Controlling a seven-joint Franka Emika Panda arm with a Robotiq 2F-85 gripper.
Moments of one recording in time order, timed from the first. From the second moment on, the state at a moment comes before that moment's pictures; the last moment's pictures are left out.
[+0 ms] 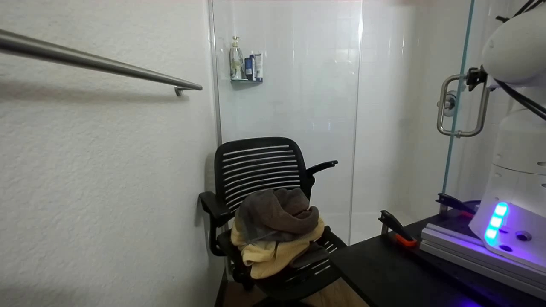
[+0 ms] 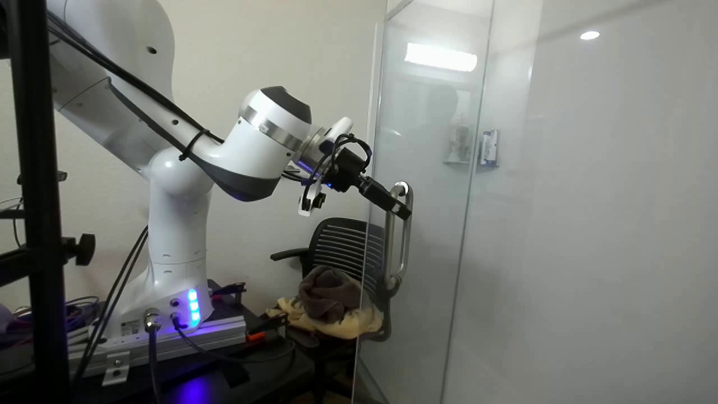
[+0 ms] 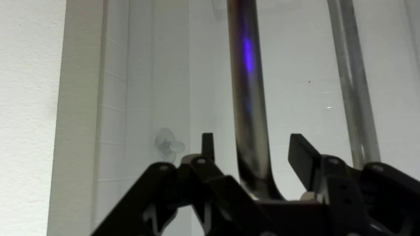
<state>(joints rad) -0.11 -0.81 -1.18 -2.68 -2.35 3.03 1.56</state>
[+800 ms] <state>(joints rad) -0.38 -0.45 -1.00 -2.80 -2.21 3.44 1.33</state>
